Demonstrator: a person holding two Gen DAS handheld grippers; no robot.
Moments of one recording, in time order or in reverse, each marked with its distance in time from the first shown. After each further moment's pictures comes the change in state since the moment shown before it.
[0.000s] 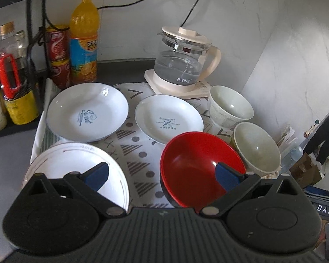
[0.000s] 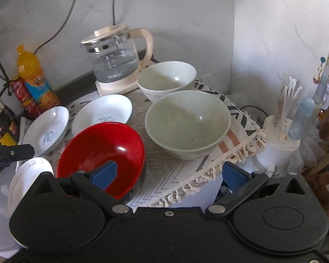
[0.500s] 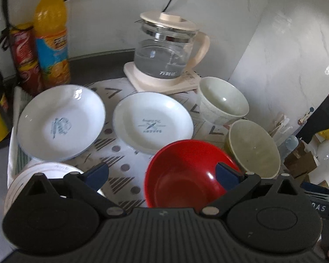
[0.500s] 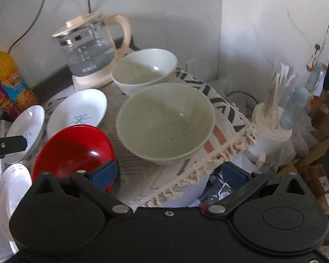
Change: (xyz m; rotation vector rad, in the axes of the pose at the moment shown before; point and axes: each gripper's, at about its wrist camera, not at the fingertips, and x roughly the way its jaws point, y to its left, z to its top) left arm 0.052 -0.016 0.037 0.065 0.085 -0.065; right arm 0.036 -0.025 0.024 0.036 0.102 -0.062
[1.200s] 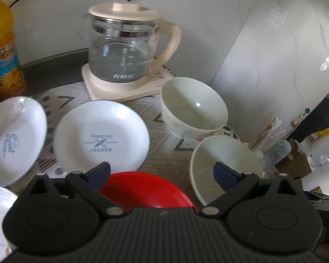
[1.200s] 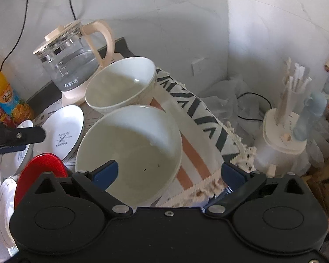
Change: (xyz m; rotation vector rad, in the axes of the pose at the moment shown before) left arm 0.073 -0.077 0.039 0.002 0.038 -0.050; right arm 0.057 -0.074 0.051 -0.021 0.026 0.128
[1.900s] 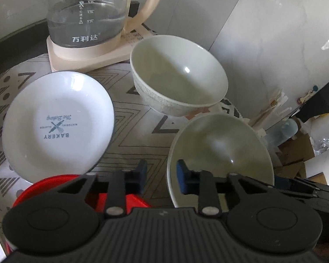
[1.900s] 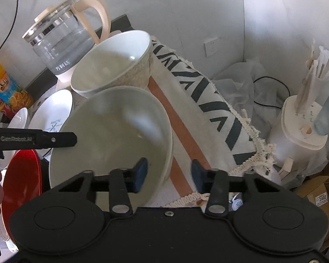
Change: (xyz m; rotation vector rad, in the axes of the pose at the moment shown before) left arm 0.089 -0.034 0.004 0.017 0.173 -0.002; right arm 0.061 -0.021 0.004 -0.002 0.114 0.087
